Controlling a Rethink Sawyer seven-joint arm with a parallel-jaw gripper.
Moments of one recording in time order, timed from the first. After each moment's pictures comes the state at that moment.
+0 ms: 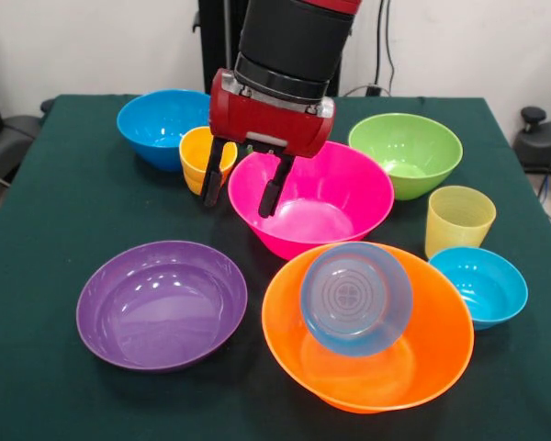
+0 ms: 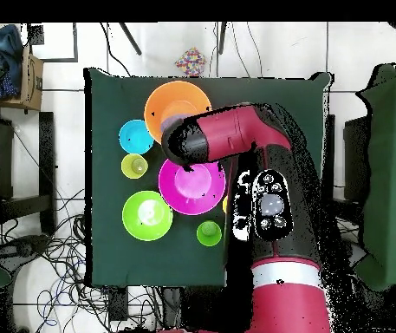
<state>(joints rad) -0.27 -0.63 0.16 1.32 -0.59 0.66 1.94</state>
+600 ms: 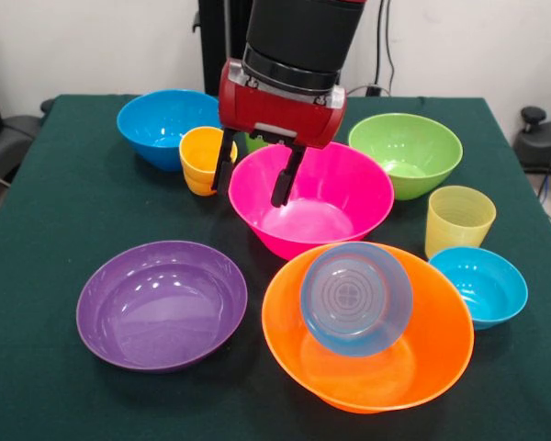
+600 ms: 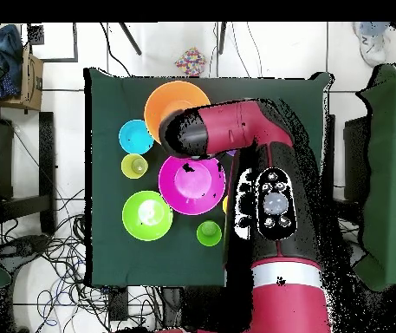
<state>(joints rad) -0.27 -0.63 0.16 1.29 -0.50 0.76 1.94</state>
